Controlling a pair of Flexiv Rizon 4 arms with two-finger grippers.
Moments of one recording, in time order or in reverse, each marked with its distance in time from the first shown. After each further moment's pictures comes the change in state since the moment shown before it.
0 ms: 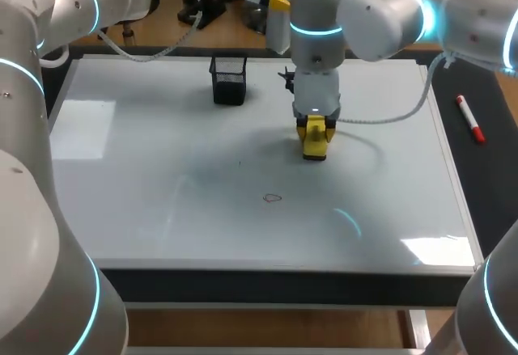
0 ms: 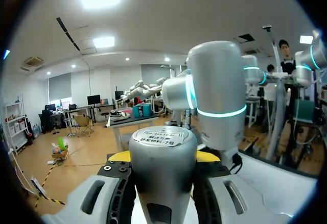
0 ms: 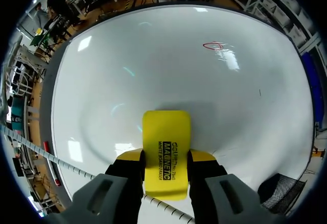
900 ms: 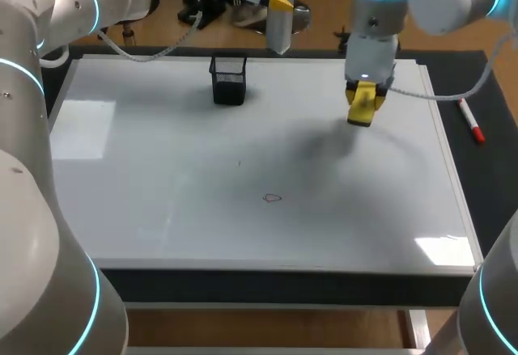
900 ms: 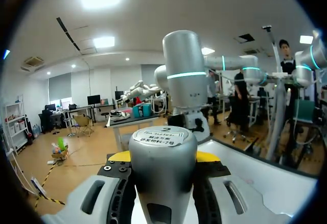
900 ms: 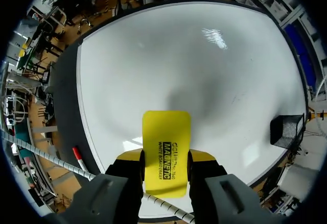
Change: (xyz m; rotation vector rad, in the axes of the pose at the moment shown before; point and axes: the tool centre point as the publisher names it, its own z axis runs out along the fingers) left arm 0.000 0.000 0.000 0.000 0.000 0.000; right arm 0.099 -0.044 -0.072 0.091 -0.065 0.215
